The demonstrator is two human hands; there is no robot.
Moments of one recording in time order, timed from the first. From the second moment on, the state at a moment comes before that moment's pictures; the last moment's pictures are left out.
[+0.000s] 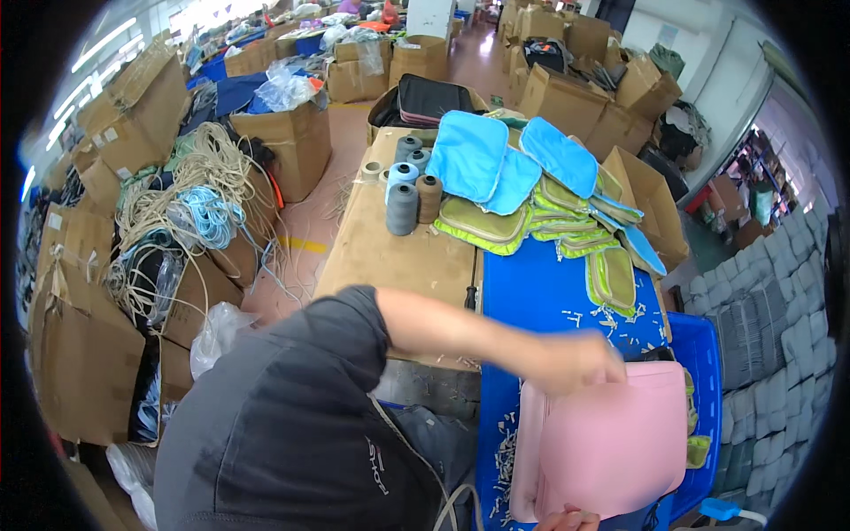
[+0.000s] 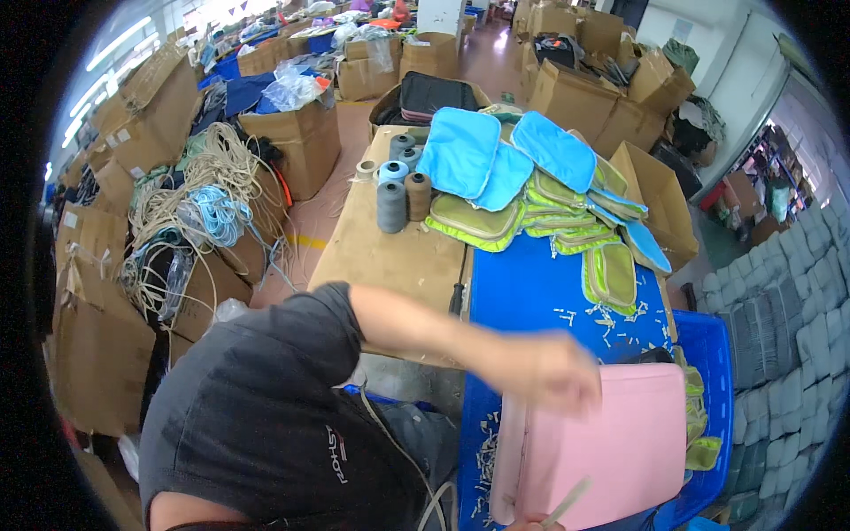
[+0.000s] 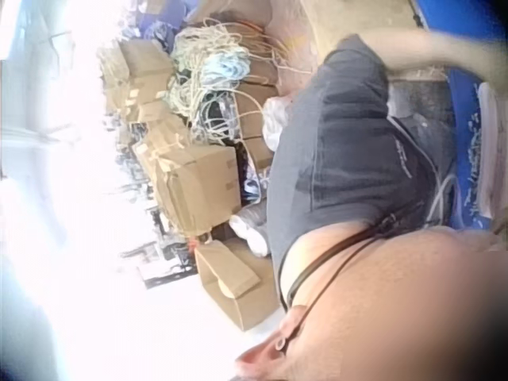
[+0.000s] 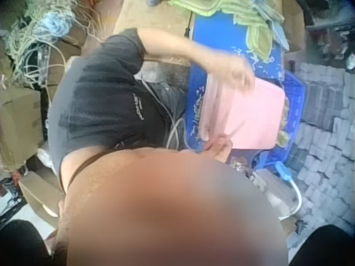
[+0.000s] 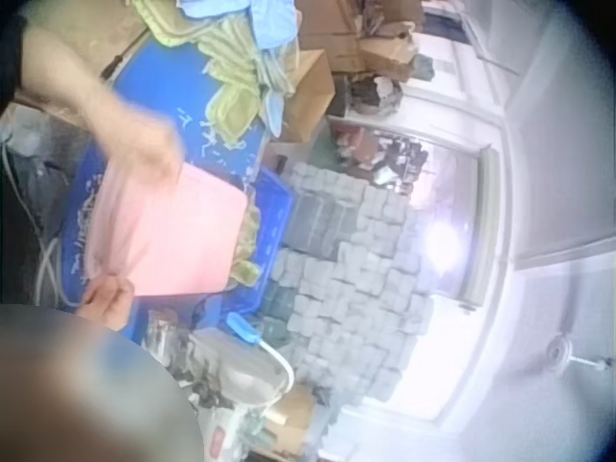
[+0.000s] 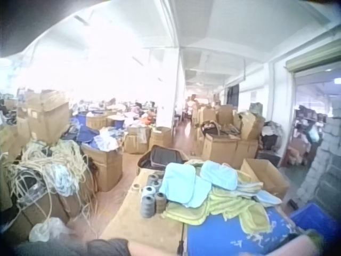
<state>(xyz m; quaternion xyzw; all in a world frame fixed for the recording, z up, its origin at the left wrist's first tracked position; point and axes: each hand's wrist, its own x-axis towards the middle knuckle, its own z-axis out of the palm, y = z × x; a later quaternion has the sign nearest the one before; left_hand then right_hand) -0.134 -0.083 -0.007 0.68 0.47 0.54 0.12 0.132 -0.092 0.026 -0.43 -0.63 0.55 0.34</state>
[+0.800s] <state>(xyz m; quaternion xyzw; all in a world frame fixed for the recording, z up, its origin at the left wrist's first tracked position) -0.310 -0.161 0.043 0.45 0.66 0.38 -0.47 0.162 -0.092 -0.005 -0.38 -0.62 0.61 0.33</state>
